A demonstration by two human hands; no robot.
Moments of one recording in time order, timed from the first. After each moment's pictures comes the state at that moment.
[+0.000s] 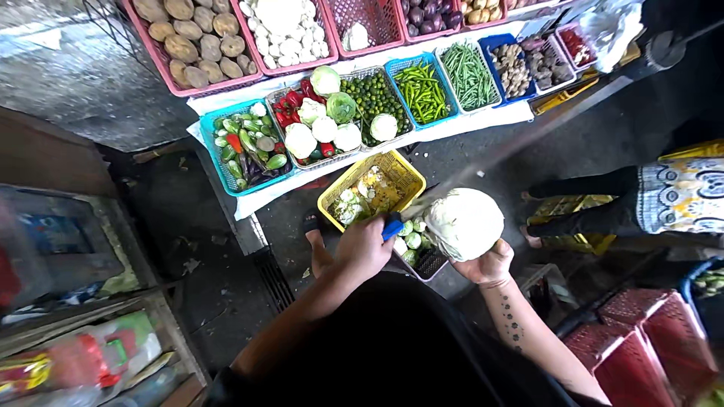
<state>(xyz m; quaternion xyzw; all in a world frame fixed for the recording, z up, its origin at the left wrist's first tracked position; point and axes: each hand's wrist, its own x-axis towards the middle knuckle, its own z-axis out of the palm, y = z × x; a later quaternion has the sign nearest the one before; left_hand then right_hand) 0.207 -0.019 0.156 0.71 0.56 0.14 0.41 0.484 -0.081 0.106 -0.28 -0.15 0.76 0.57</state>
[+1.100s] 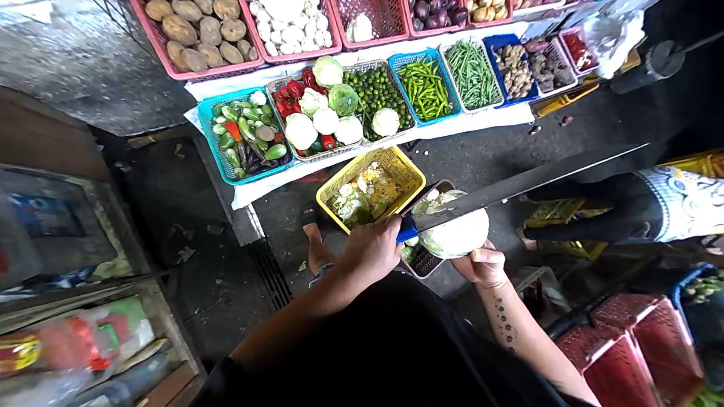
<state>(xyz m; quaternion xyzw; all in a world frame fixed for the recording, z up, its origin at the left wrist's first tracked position) 0.220 -0.037 0.157 0.78 0.52 0.10 0.34 0.483 -0.088 0.094 -0.29 -0.29 0.71 0.57</state>
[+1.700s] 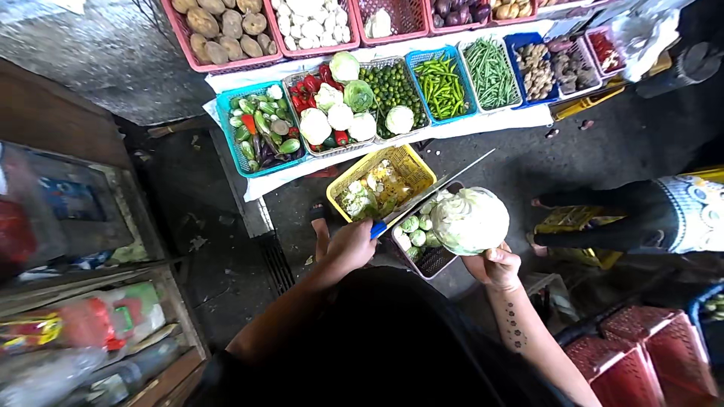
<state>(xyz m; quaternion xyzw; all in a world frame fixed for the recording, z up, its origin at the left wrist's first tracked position) 0.179 -0.027 0.095 0.67 0.59 -0.07 0.45 0.481 -0.084 0.094 -0.31 -0.27 0.69 0.59</state>
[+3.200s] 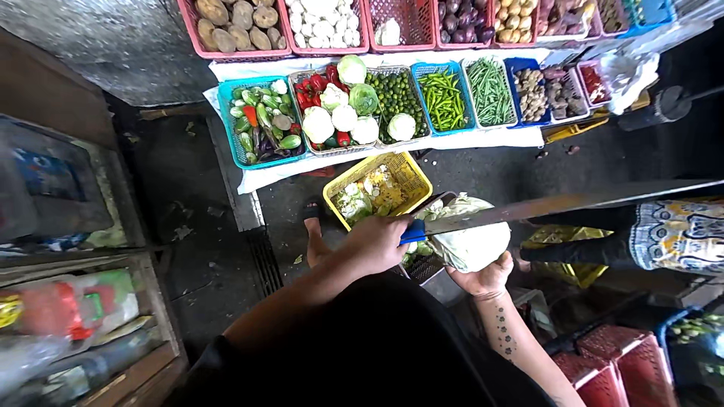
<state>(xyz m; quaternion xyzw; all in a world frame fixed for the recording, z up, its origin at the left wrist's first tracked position) 0.192 -0.024 0.157 0.78 0.45 0.15 0.40 0.467 -0.086 0.107 -0.22 -0.12 0.81 0.53</state>
